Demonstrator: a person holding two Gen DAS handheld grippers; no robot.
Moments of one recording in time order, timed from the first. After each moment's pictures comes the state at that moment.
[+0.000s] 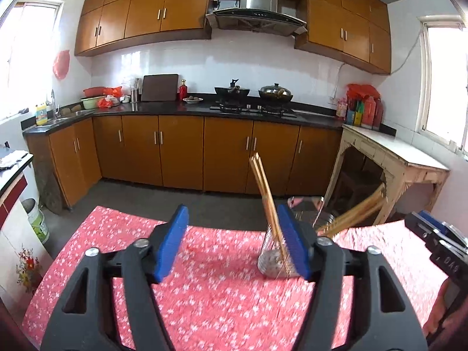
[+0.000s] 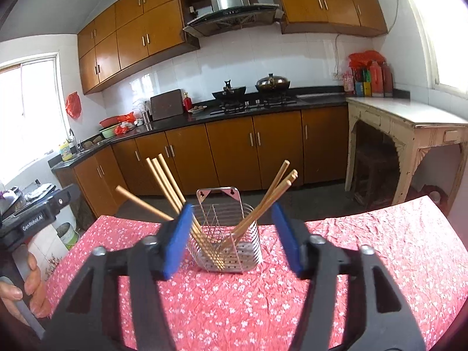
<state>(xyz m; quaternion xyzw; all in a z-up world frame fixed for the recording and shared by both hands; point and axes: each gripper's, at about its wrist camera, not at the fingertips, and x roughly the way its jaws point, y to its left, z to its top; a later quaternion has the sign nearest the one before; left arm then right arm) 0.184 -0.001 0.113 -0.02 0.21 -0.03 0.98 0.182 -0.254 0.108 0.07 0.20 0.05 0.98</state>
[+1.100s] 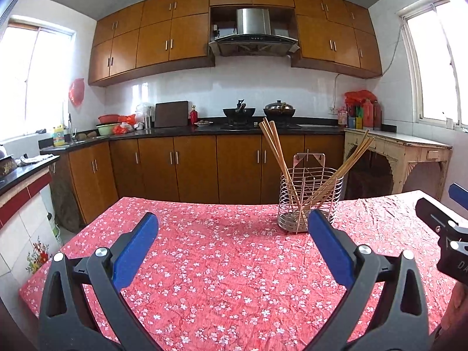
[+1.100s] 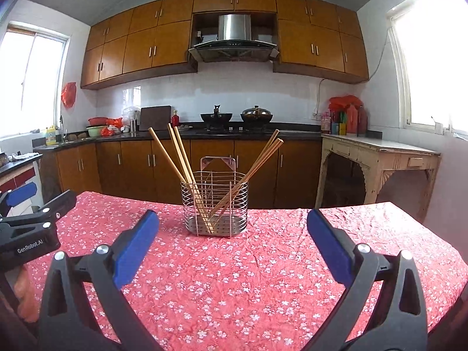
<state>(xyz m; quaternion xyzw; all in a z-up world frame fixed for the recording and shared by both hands) 0.068 0.008 0.018 0.01 0.12 -0.01 0.99 0.049 -0.200 0.028 0.00 0.11 -0.01 0.99</state>
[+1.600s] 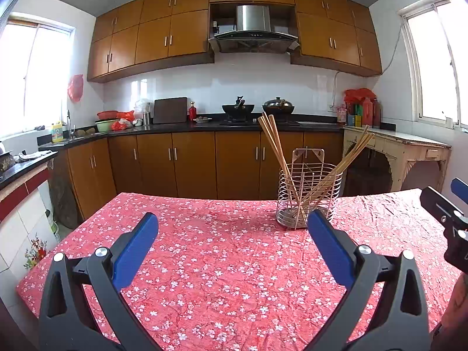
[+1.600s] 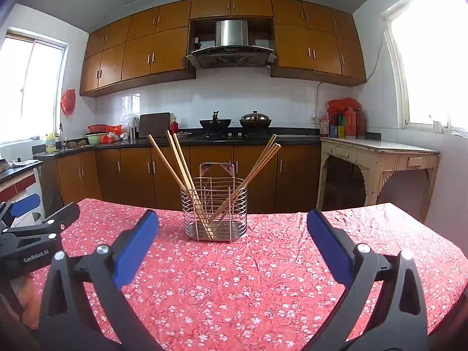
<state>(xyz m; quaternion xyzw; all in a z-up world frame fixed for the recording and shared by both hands) 0.068 0.006 0.014 0.01 0.13 -0.01 0.99 0.047 -0.204 0.028 0.01 0.10 -0.02 1.00</state>
